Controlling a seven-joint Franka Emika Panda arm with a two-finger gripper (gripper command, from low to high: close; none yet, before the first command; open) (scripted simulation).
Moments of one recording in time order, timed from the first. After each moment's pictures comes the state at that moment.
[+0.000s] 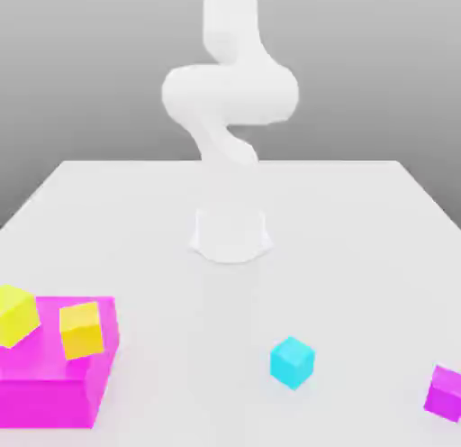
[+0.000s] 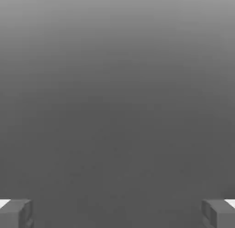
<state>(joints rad) 0.03 -0.71 0.00 -2.35 0.00 2.35 0.75</state>
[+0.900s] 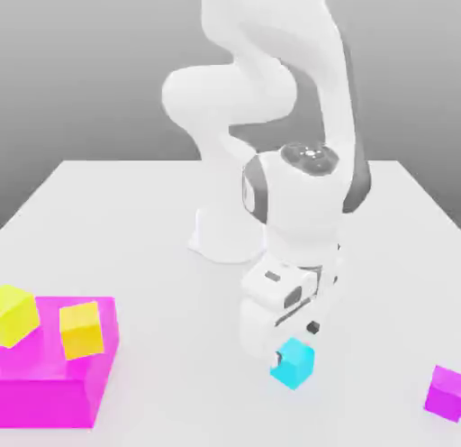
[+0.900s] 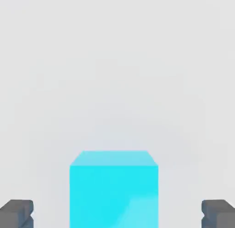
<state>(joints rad) 0.24 0.28 0.01 -2.74 -0.01 3.02 0.25</state>
